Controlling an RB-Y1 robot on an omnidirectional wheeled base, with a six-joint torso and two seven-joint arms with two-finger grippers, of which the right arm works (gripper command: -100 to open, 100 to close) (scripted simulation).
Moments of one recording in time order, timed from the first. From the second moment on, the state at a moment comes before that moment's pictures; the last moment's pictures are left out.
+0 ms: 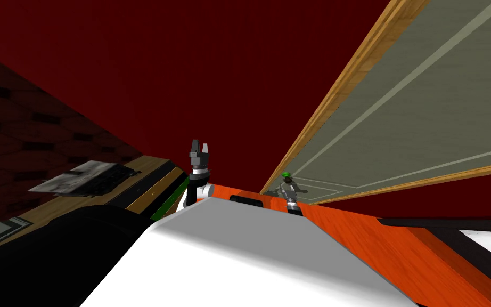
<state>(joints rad) 0.21 -0.31 0.06 -0.89 -0.05 -0.89 1.29</state>
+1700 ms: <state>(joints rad) 0.19 -0.36 0.02 -0.80 -0.08 -0.95 1.16</state>
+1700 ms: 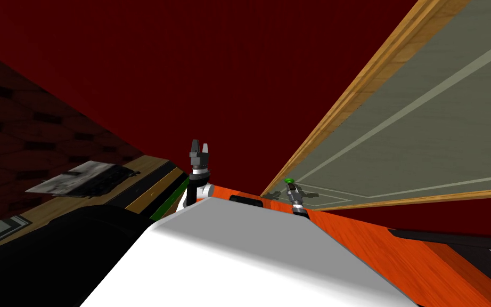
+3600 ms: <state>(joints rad) 0.14 -0.36 0.03 -0.74 -0.08 -0.96 0.70</state>
